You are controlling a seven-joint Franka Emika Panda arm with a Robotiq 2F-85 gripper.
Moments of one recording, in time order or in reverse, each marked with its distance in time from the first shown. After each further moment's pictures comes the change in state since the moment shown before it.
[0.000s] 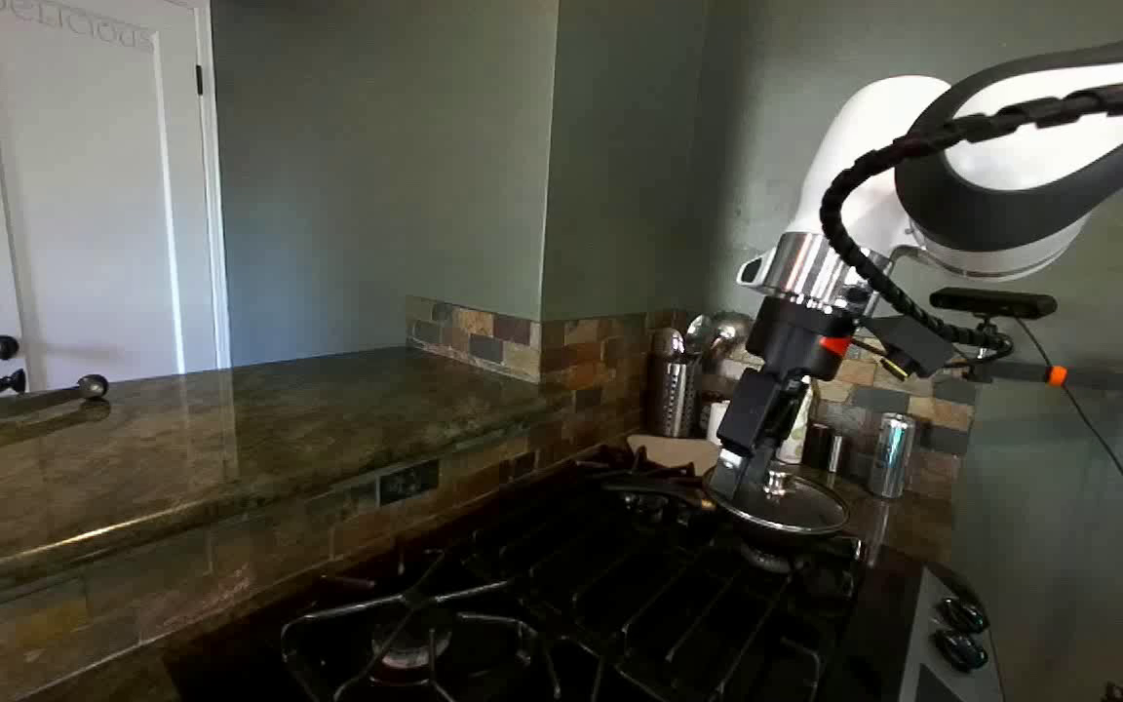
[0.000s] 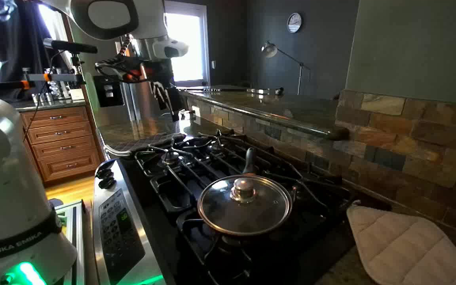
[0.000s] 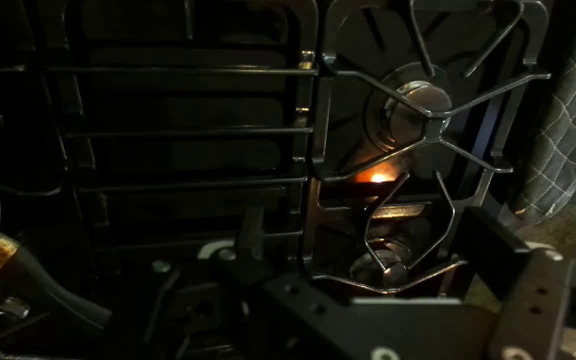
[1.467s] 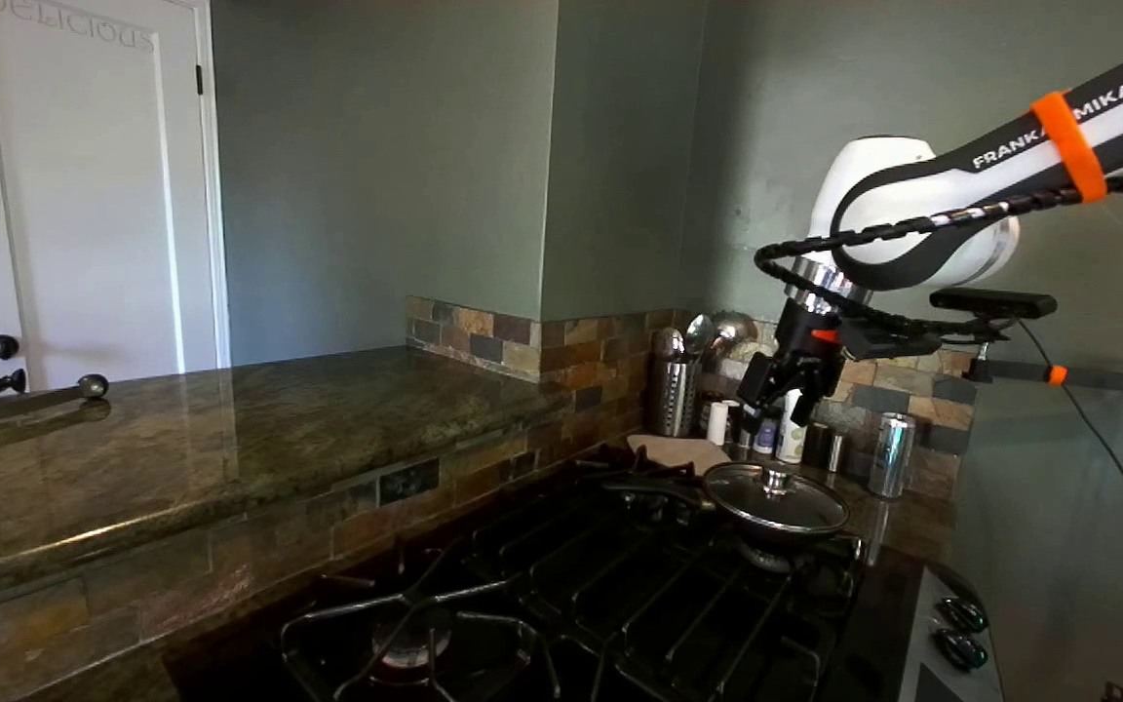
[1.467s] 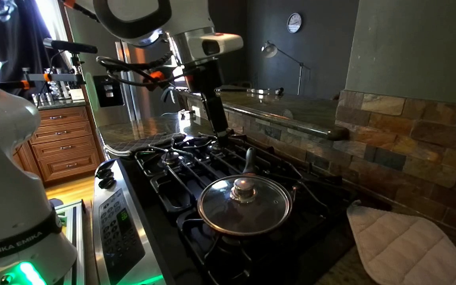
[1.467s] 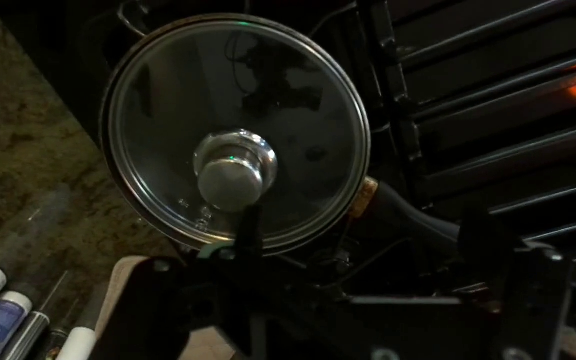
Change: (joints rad) arm -0.399 0.229 -0.068 0.121 -0.275 0.143 0.104
